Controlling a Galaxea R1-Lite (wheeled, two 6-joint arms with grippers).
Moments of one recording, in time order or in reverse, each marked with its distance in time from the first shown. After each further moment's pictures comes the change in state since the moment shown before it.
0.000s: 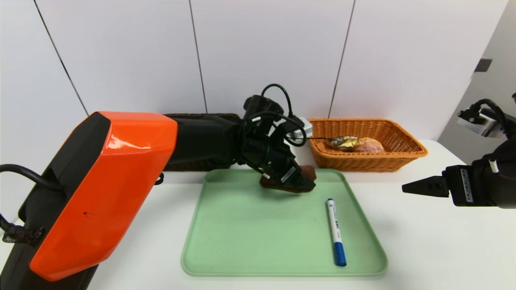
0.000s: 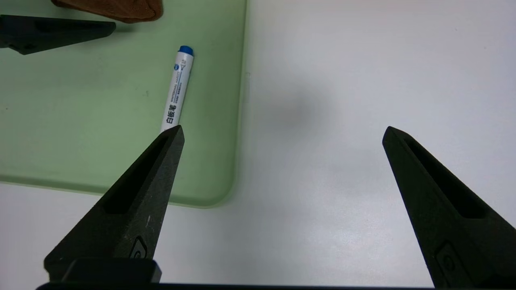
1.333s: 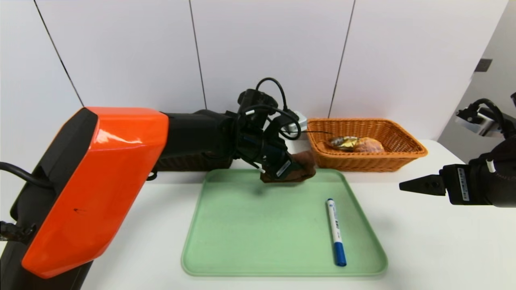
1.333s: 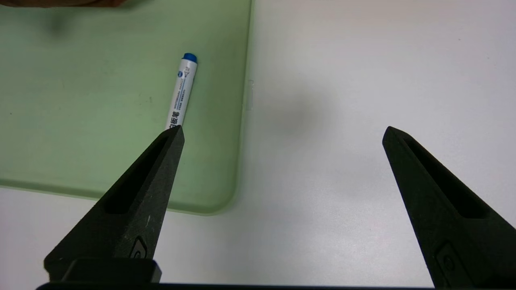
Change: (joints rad) left arm 0.021 -0.044 -0.008 0.022 0.005 0.004; right arm 0.000 0.002 0.018 -0.043 0.006 -0.004
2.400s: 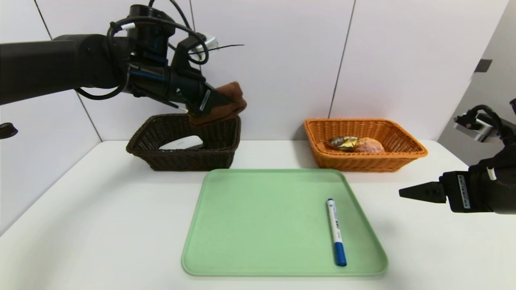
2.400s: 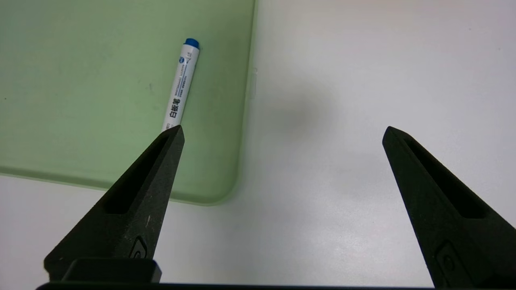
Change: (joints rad) left arm 0.325 -0.274 0.001 0.101 0.026 -0.023; right arm 0.016 -0.013 0.028 0.000 -0.001 -0.007
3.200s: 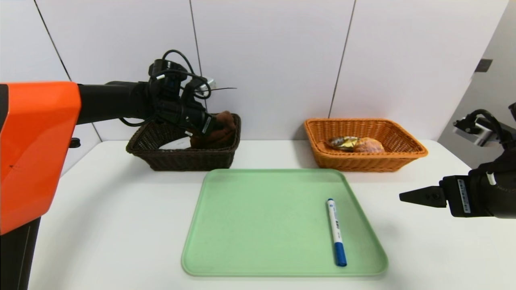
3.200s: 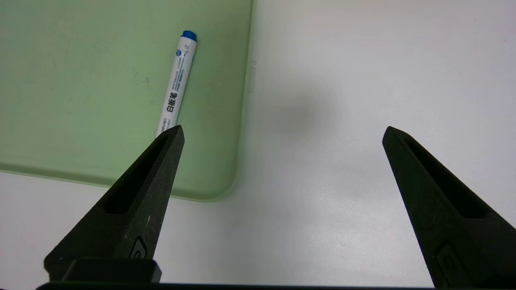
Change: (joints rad) left arm 0.071 0.208 -0.006 -0.086 -0.004 -0.071; right arm 0.005 -0.004 0.016 0.000 -0.002 0.002
